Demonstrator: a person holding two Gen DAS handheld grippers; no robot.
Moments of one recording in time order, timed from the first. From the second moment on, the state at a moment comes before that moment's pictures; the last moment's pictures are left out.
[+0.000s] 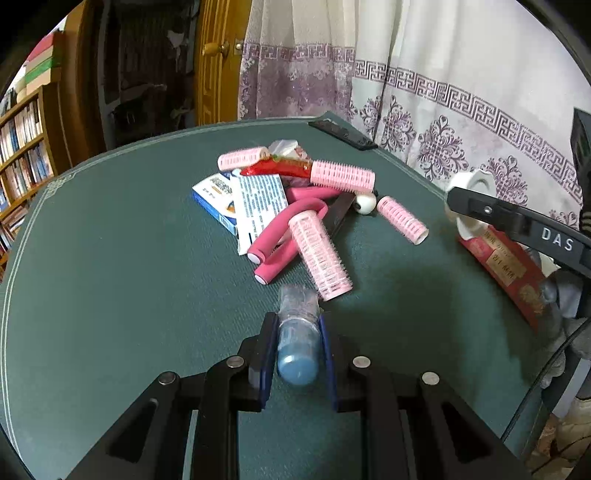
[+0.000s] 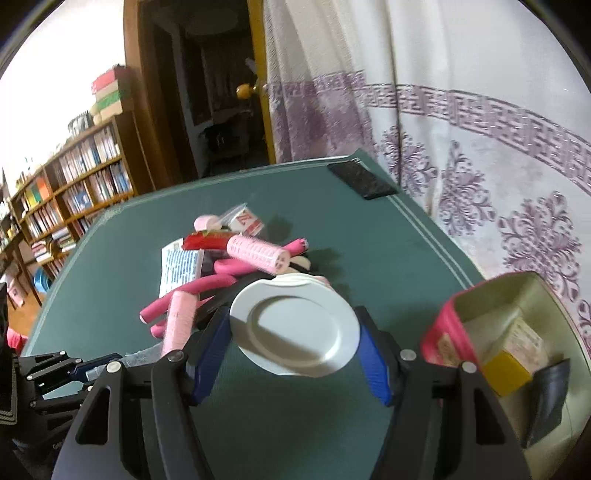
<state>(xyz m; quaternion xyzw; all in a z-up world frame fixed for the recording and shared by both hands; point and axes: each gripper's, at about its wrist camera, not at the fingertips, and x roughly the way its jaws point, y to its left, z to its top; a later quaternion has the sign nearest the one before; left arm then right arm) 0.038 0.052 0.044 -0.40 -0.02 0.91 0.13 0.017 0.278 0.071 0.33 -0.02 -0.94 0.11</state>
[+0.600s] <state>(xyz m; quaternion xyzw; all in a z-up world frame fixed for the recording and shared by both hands) 0.051 0.095 0.091 -0.35 0.02 0.92 0.17 0.078 0.383 0.108 0.26 -0.08 -0.96 0.01</state>
